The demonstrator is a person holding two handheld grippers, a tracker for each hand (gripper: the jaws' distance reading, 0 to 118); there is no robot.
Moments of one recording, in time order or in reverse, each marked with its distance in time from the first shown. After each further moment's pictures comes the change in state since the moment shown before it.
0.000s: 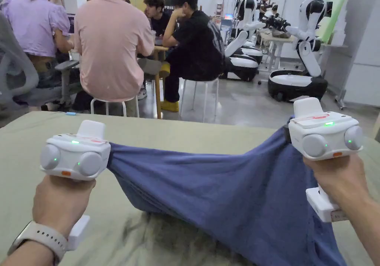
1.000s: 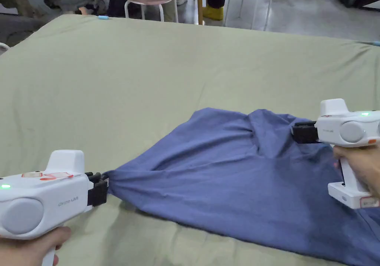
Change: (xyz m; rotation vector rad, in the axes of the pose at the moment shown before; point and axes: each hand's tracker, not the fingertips) left arm -0.047 -0.210 0.051 -0.405 -0.227 0.229; right arm -0.098 -0.216 -0.165 -0.435 0.401 -0.061
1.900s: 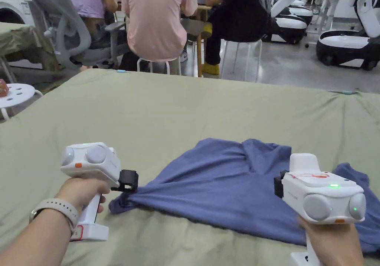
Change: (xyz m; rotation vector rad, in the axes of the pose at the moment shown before) left arm -0.038 0.022 -0.027 -0.262 0.069 0.126; right arm -0.155 -0.081 0.229 0.186 -0.025 -0.077
